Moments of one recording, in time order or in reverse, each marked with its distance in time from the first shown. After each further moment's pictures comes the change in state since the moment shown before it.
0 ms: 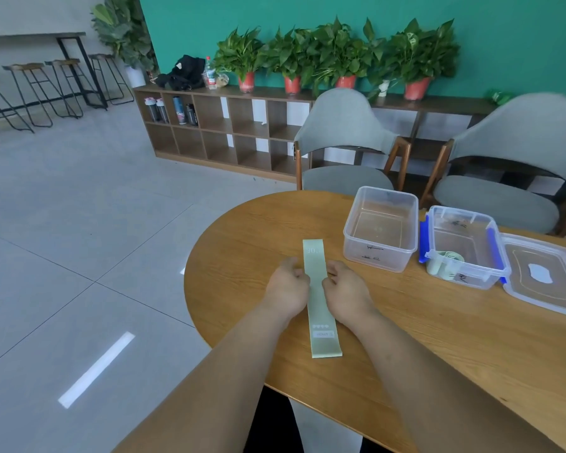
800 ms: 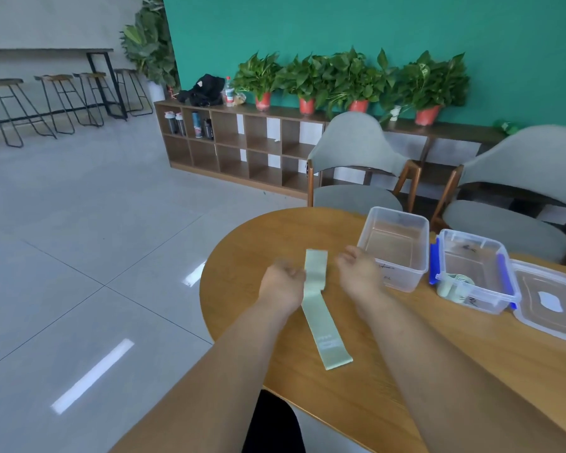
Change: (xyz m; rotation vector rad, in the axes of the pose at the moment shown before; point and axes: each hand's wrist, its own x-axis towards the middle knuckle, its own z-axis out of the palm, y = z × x) left_hand -0.007 0.021 -0.041 -0.044 0.142 0.009; right_hand 0.022 -0.052 -0.023 0.310 0.138 0.109
